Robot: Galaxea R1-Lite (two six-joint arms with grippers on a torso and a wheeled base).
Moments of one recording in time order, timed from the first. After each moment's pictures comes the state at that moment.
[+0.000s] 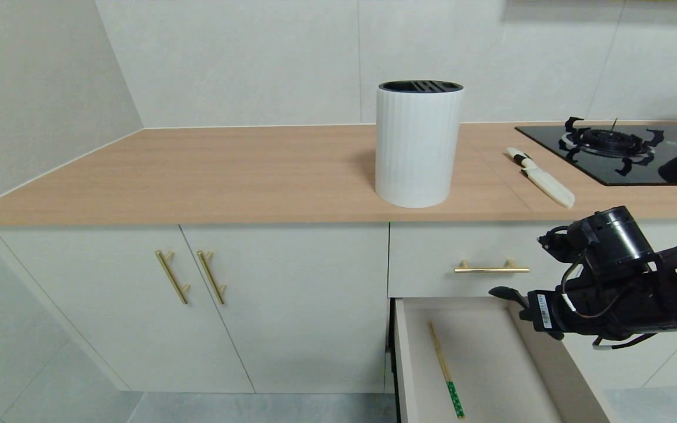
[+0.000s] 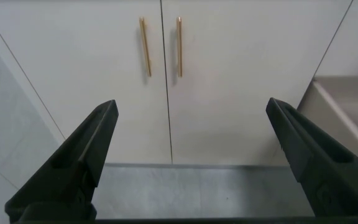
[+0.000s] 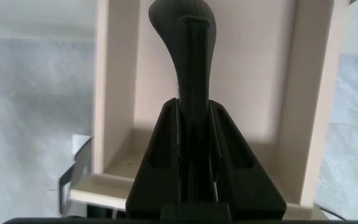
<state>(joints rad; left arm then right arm) 0.00 0.00 0.00 0.00 0.02 0.00 0.35 1.69 -0.85 0.02 -0.05 0.30</state>
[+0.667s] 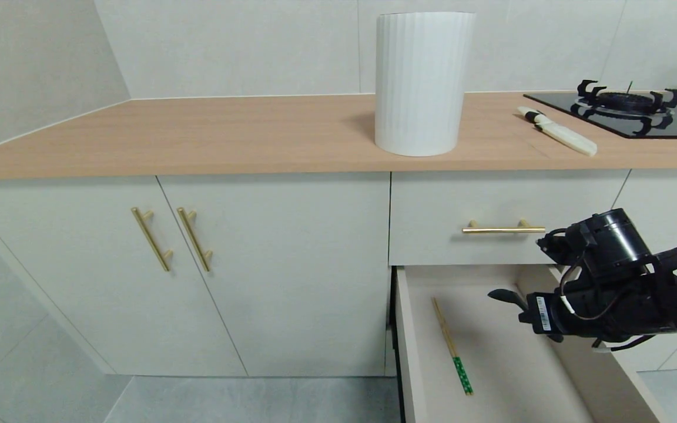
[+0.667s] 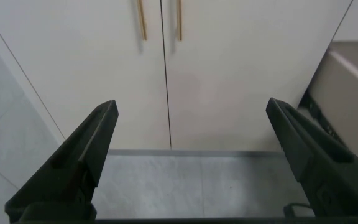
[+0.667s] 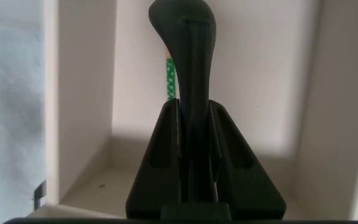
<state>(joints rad) 0.00 0.00 0.00 0.00 0.02 0.00 0.35 1.70 -0.84 0.02 -0.05 0.30</state>
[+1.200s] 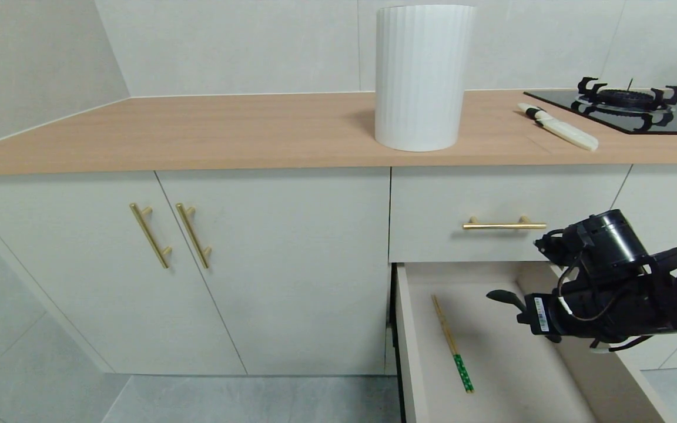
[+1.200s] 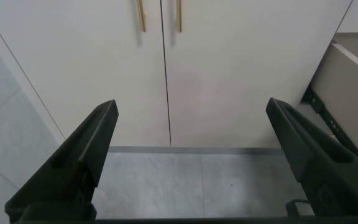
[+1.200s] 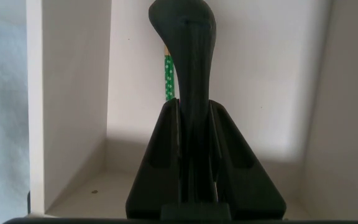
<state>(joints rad) 0.00 0.00 0.00 0.00 0.02 0.00 0.36 1.70 -0.84 0.02 -0.05 0.30</state>
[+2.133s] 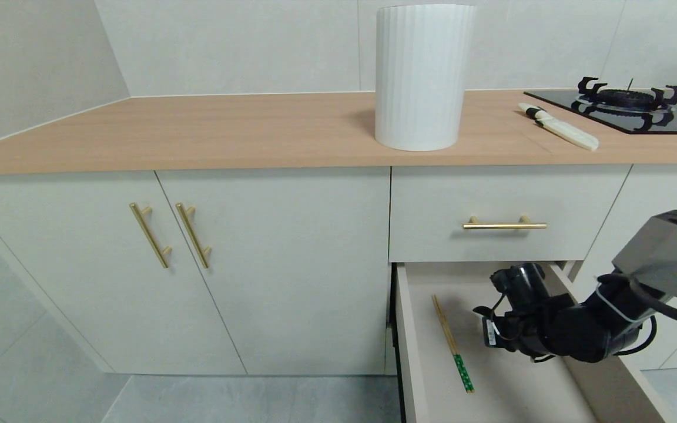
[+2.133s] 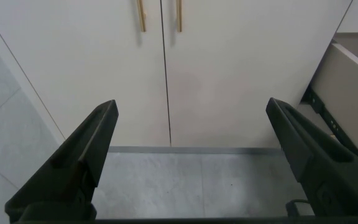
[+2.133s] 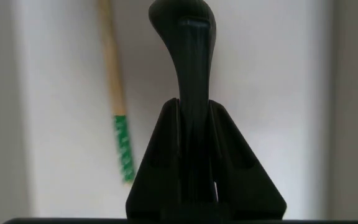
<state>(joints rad) 0.00 0.00 0.00 0.00 0.02 0.00 0.35 2.20 -0.84 -0.46 -0.25 0.31</state>
